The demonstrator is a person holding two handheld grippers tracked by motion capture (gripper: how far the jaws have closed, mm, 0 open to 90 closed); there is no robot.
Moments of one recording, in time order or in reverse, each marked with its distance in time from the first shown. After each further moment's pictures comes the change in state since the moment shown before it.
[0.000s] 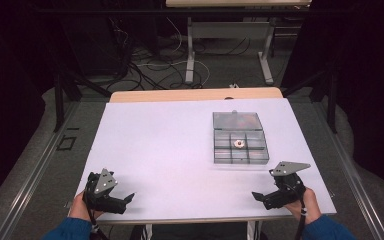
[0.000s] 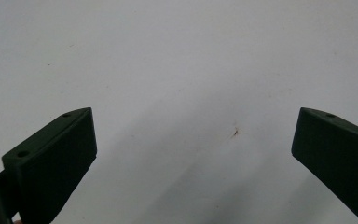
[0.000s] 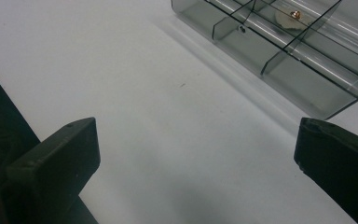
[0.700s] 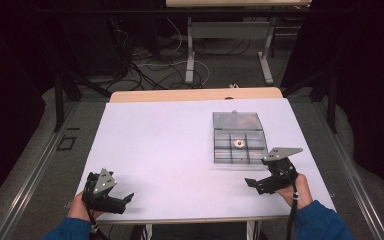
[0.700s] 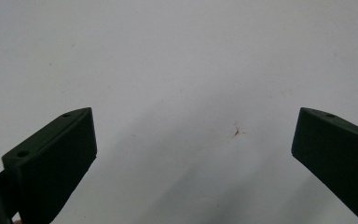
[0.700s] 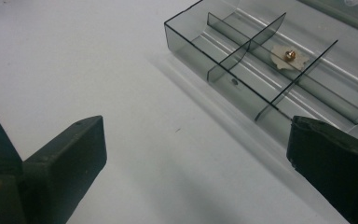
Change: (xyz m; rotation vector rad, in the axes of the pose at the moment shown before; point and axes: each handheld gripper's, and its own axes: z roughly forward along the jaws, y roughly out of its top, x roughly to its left) left arm 0.001 0.000 -0.001 -0.004 -0.001 -0.001; right arm -0.009 0.036 0.011 -0.033 0.020 0.028
